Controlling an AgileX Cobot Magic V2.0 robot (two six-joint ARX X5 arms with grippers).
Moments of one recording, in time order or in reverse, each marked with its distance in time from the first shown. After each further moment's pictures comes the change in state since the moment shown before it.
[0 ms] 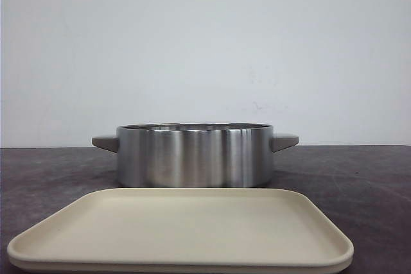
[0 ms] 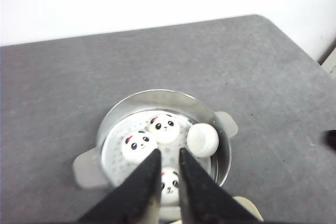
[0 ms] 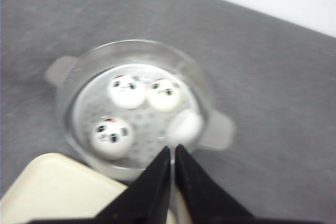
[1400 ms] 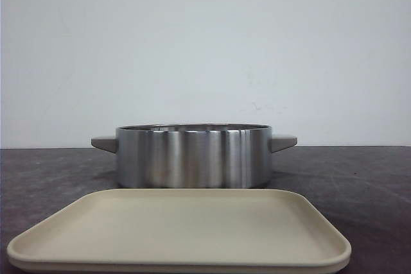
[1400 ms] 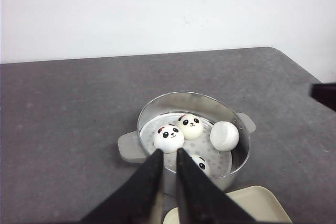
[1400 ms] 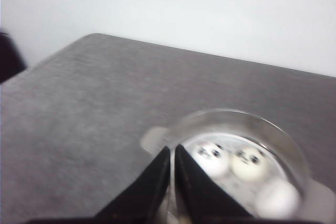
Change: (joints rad) left arm 0.001 -0.422 -0.245 -0.049 -0.095 0.004; right arm 0.076 -0.118 -0.228 0.469 -0.007 -0.018
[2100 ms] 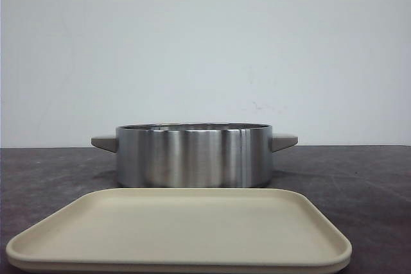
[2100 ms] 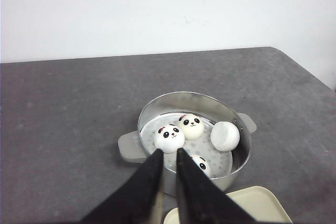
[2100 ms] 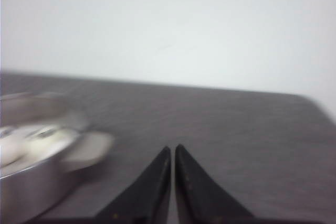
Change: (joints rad) left arm 0.000 0.000 0.000 0.000 0.000 0.000; right arm -0.658 -1.059 -0.941 0.237 -0.109 -0.296
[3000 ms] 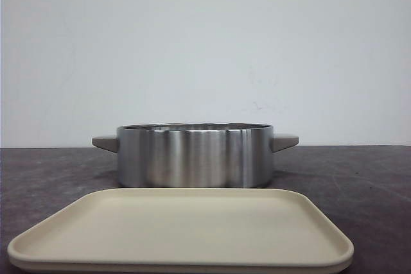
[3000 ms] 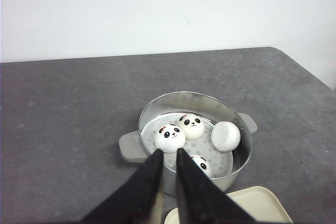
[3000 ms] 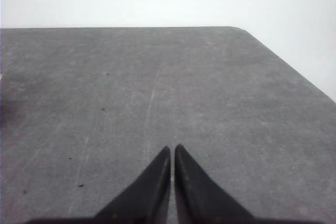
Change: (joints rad) left arm 0.000 0.000 0.000 0.000 0.000 0.000; right arm -0.346 -0.063 -0.111 -0.166 -0.210 0.053
